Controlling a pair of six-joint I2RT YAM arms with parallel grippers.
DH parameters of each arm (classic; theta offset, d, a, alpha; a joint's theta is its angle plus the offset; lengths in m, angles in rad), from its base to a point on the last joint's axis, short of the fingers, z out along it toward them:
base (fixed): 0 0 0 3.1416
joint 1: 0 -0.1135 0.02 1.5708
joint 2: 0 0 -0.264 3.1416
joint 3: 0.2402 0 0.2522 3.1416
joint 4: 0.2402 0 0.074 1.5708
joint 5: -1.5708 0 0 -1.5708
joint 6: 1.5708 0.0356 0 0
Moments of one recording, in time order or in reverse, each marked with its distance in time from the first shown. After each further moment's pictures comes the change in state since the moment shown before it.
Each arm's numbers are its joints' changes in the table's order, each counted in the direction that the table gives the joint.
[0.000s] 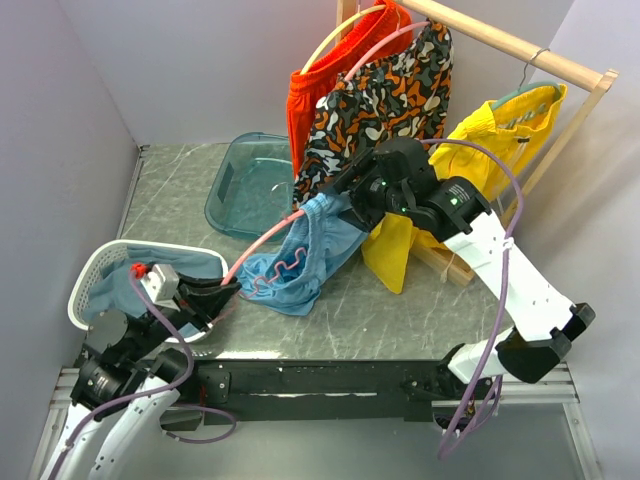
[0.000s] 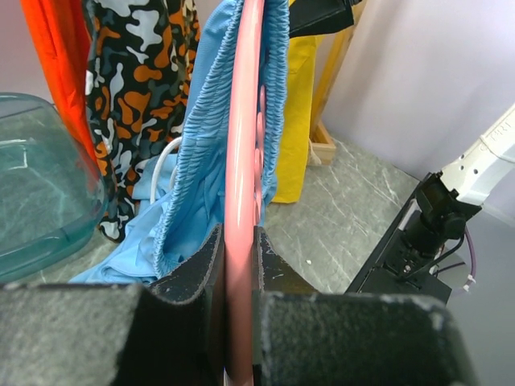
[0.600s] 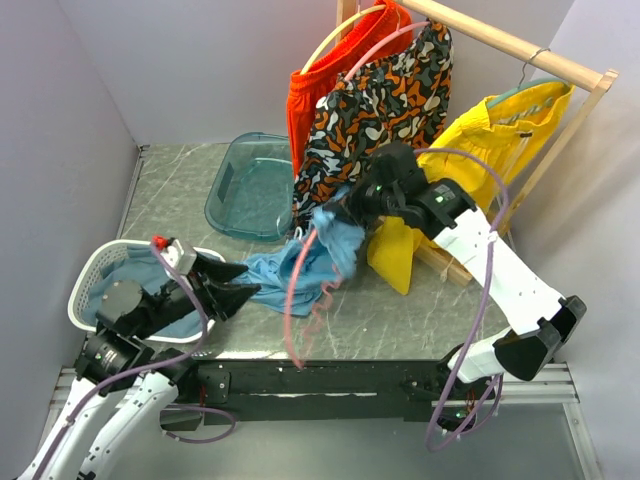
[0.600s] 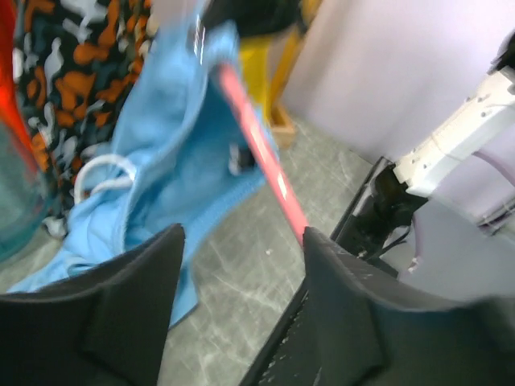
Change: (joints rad) left arm 0.008 0.214 0.068 -0.032 -0.111 -0.065; right arm 0.055 0.019 -0.103 -0.076 0.130 0.034
